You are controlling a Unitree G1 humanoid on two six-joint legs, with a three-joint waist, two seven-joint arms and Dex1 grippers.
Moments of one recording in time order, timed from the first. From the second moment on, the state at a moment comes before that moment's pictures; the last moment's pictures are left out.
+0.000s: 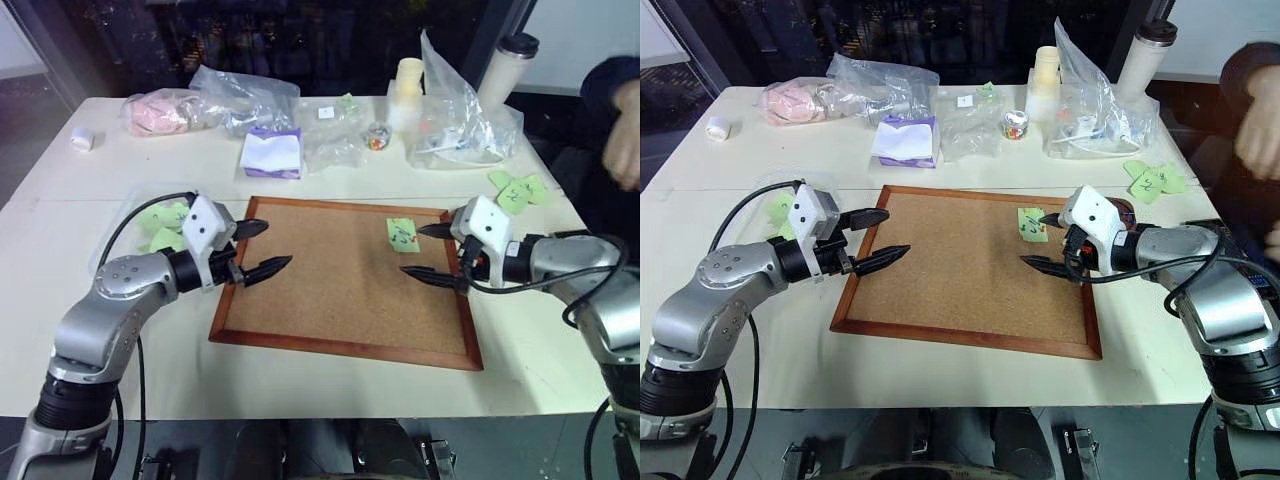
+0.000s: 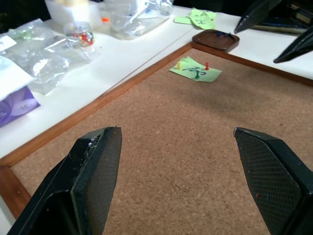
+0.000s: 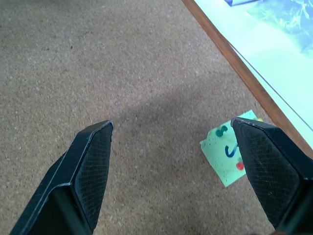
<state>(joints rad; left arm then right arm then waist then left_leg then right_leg) -0.29 0.64 0.05 -0.38 -0.50 0.57 -0.78 -0.34 -0.89 -0.02 -0.31 0.38 0.60 0.94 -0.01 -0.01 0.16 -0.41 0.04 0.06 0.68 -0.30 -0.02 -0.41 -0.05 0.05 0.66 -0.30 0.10</state>
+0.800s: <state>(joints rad) -0.31 0.61 0.01 -0.36 -0.47 0.56 -0.80 -0.31 -0.89 -0.04 -0.31 0.38 0.60 0.93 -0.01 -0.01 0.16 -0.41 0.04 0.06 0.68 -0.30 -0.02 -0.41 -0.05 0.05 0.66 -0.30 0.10</state>
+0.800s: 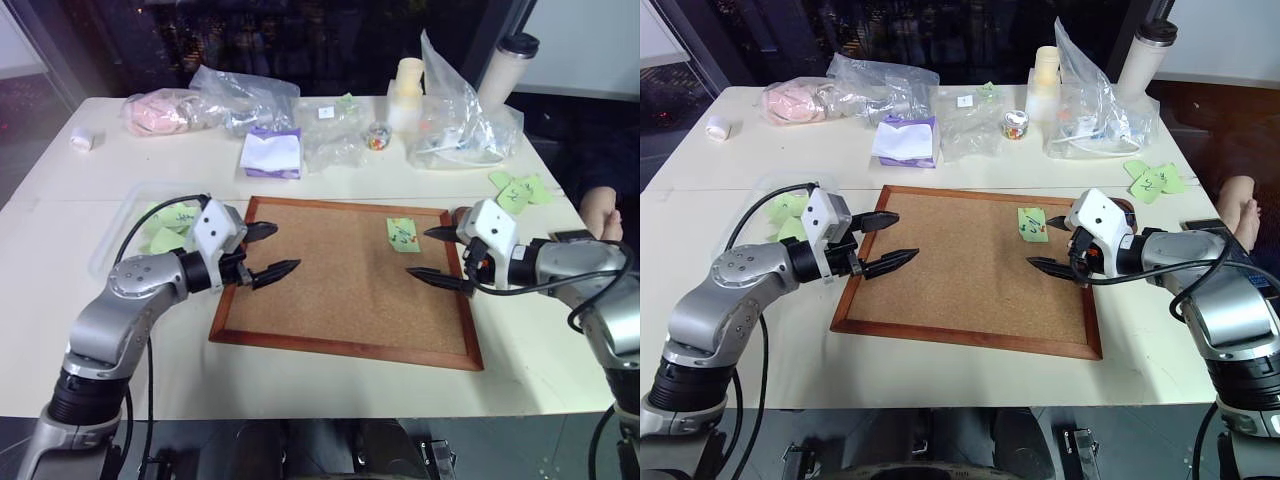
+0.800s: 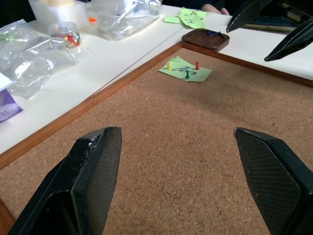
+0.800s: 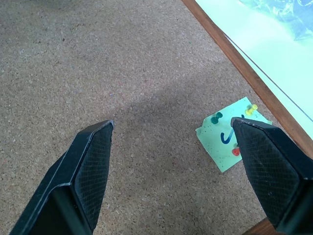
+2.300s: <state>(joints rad) -0.35 0.31 -0.25 0.07 -0.18 0.18 -0.76 -0.70 -0.52 0.07 0.33 0.19 0.55 0.65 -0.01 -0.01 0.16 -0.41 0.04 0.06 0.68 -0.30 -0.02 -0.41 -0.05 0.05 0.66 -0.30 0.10</state>
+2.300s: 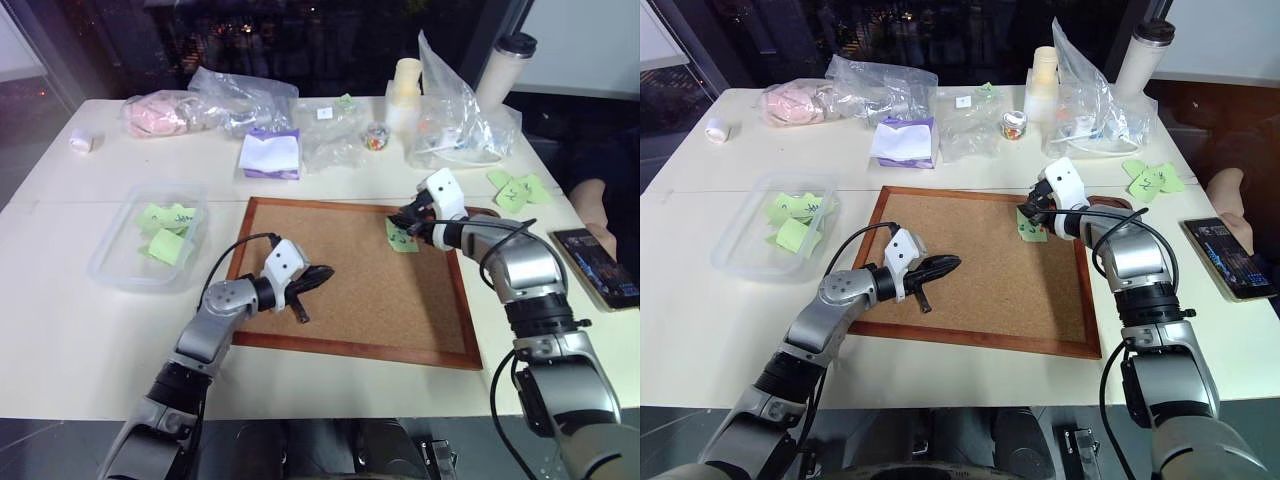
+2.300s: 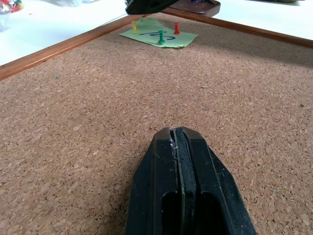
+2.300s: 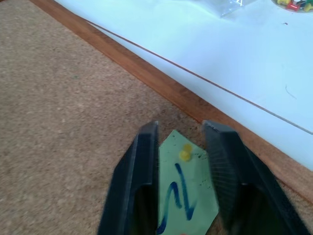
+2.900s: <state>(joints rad) -0.32 0.31 -0.24 0.05 -0.18 0.19 -0.76 -0.72 -0.49 0.07 0.49 0.14 0.45 0.70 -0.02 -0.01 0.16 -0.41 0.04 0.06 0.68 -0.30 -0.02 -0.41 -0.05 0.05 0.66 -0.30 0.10</state>
